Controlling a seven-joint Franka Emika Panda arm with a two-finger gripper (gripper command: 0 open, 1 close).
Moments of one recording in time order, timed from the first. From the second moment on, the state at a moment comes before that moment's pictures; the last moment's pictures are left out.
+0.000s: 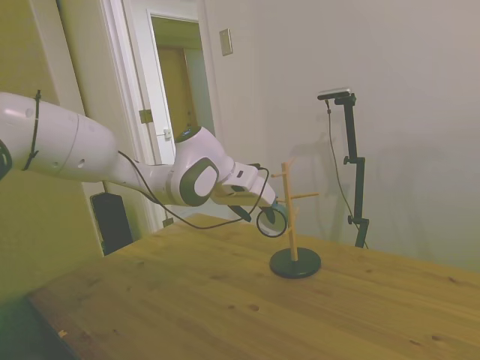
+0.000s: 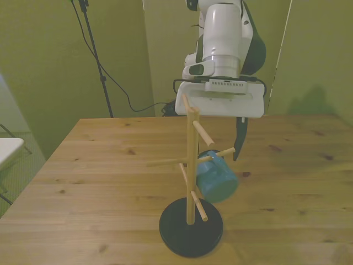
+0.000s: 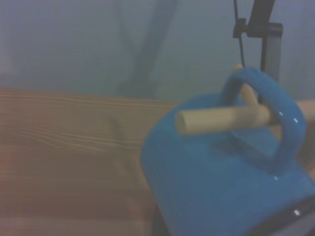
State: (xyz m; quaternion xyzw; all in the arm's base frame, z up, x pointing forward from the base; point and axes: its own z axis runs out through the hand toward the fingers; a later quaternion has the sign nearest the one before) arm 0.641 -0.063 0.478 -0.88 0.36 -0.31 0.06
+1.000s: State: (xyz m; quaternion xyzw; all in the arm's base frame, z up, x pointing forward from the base) arm 0.629 -0.044 0.447 -0.88 0.32 -0.35 0.09
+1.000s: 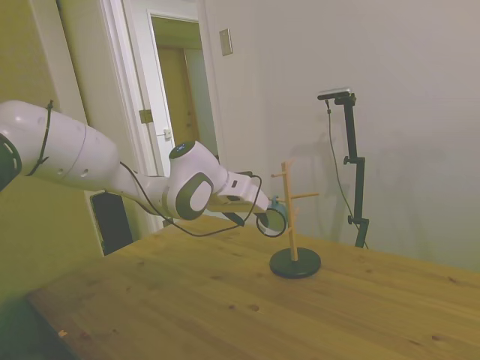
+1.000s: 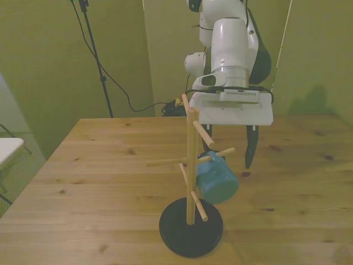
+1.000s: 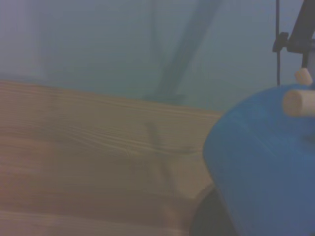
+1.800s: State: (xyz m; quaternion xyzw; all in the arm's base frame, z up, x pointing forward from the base) arm 0.653 -0.044 0.430 -0.86 0.27 -0.40 0.13
